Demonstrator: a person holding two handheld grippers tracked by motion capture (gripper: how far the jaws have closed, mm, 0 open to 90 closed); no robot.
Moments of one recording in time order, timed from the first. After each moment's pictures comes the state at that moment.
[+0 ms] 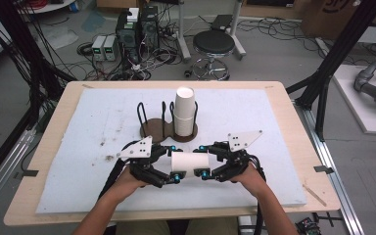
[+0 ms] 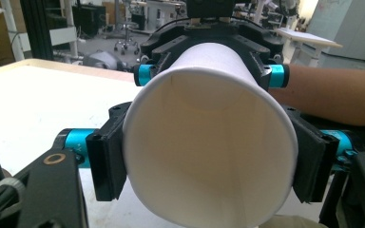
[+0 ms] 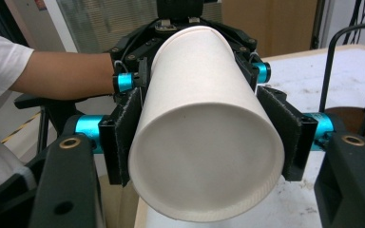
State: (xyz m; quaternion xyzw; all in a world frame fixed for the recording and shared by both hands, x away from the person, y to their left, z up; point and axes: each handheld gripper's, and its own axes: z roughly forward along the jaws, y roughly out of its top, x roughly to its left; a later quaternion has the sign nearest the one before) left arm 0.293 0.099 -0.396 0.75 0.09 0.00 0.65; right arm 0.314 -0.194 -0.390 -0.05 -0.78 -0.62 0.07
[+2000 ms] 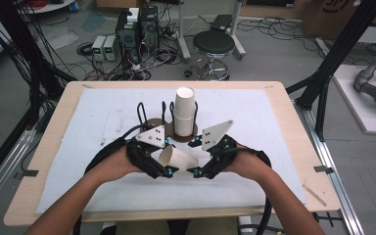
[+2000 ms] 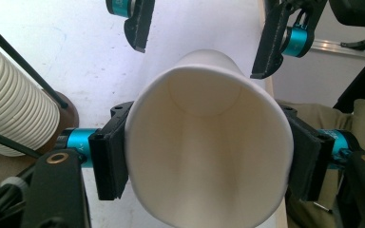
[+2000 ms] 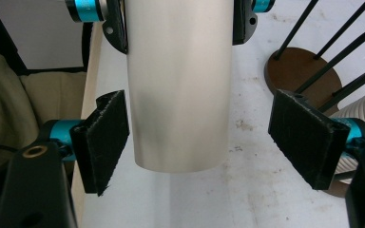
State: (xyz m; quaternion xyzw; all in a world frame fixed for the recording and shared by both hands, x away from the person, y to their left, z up) left arm 0.306 0.092 -0.331 0.91 0.07 0.03 0.41; right arm 0.316 -0.150 -0.336 0.00 -0.92 -0.39 -0.07
